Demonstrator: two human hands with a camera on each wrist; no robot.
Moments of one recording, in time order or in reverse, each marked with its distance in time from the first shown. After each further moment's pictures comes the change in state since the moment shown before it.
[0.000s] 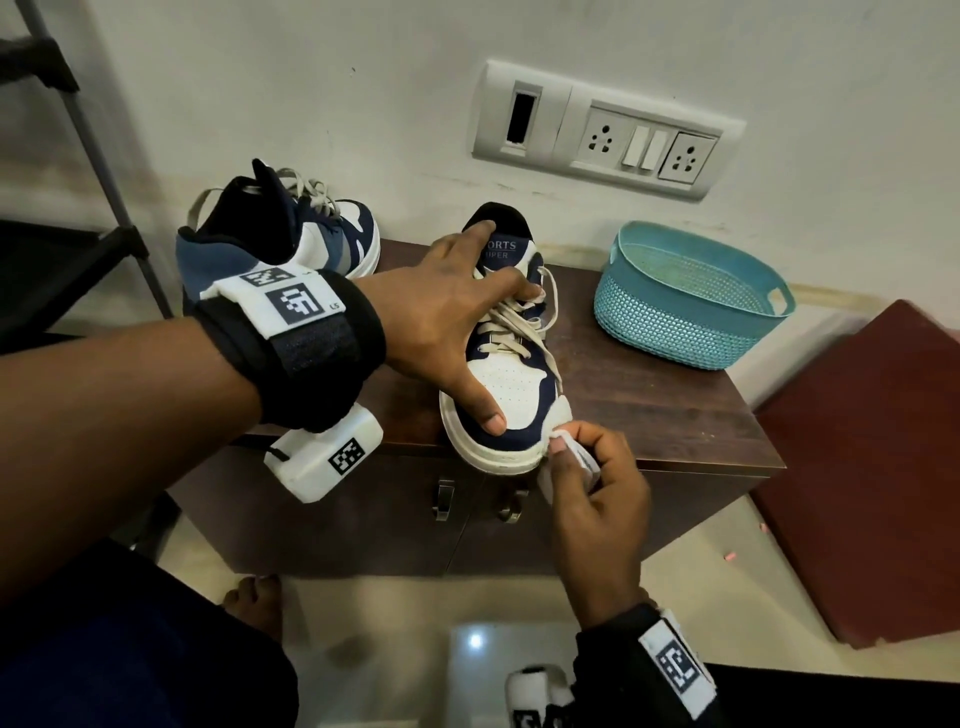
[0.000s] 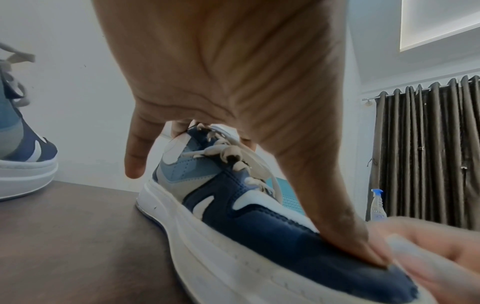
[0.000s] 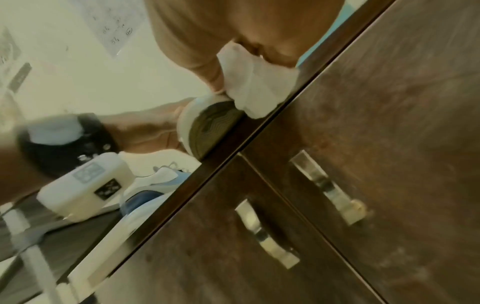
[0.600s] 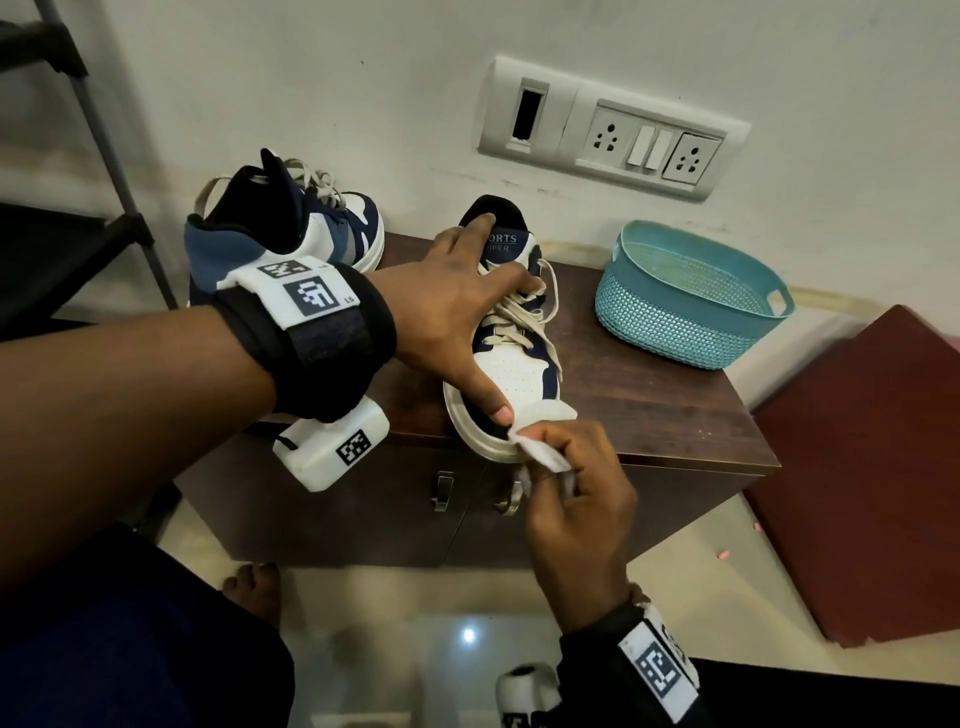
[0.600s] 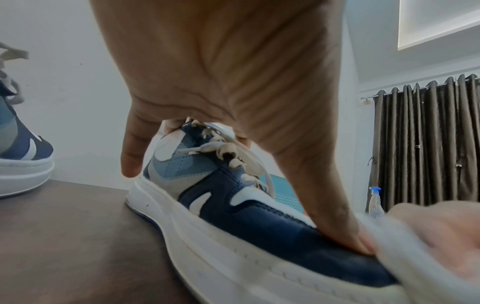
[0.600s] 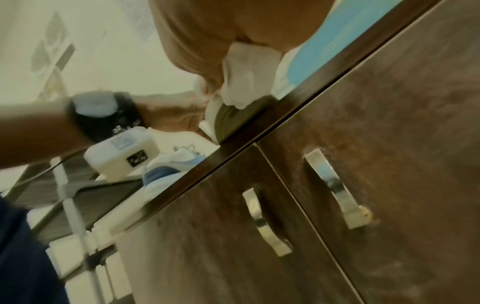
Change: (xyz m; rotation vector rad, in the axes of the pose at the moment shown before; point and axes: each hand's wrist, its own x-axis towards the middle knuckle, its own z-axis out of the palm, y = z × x) left_hand 0.000 0.003 0.002 0.019 0.000 -0.044; right_hand -0.005 -0.009 0.002 -0.070 -0.093 -0.206
